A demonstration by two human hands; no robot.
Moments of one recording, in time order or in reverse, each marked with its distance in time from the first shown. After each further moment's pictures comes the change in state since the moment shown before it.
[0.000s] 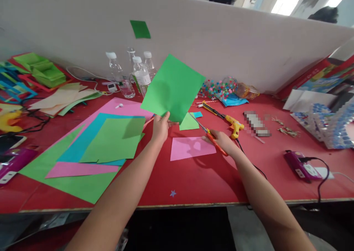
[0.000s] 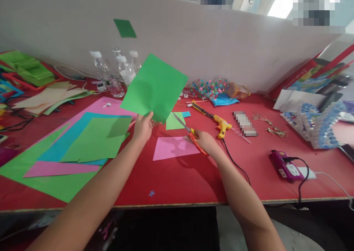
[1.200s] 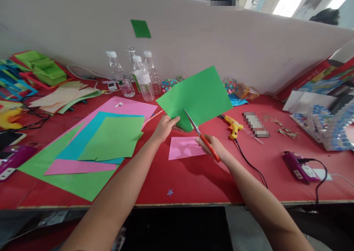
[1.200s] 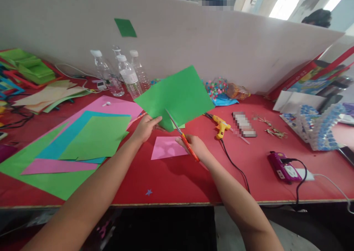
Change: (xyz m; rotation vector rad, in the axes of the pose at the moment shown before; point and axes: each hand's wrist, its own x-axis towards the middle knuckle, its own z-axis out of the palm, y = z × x) left_hand -0.021 0.017 0.010 0.166 -0.456 -0.131; right_hand -0.015 -0.024 0.019 0.399 -0.051 0.007
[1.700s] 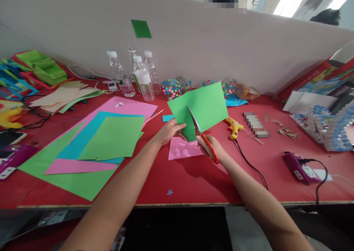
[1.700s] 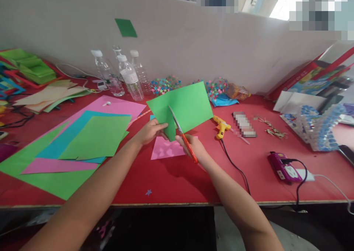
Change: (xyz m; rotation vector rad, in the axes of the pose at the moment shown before) left_hand -0.009 0.003 0.005 0.051 -0.207 -0.144; right_hand -0.004 -0.007 0.007 0.194 -0.001 0.032
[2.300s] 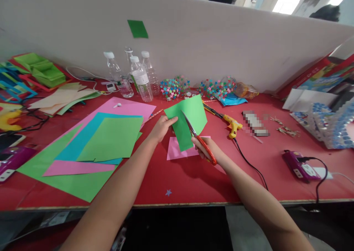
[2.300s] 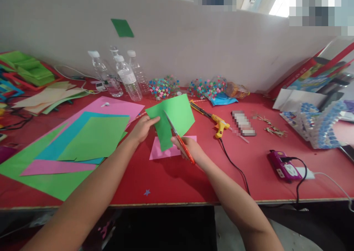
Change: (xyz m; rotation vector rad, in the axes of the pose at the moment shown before) left_hand 0.006 -0.002 -0.013 0.031 0.245 0.124; right_hand -0.001 0.000 0.004 0.096 -0.083 0.107
